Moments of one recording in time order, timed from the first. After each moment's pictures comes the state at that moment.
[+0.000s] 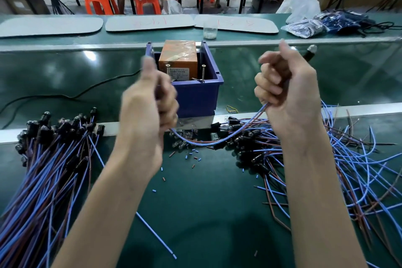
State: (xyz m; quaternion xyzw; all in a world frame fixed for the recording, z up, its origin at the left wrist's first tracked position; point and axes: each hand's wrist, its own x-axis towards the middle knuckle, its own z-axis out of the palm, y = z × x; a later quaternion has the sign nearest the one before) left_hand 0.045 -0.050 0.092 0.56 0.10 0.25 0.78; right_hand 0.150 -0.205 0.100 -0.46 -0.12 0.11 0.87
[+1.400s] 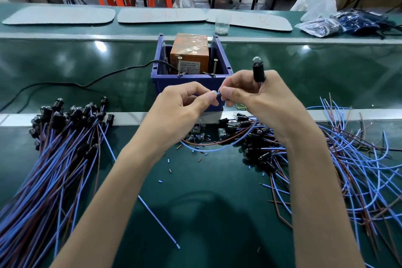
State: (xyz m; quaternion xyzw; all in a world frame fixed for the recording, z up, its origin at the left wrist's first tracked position) left_hand 0.053 -0.044 0.073 0.81 0.06 0.15 0.56; right_hand 0.140 -0.190 0.087 -0.76 -0.32 0.10 0.56
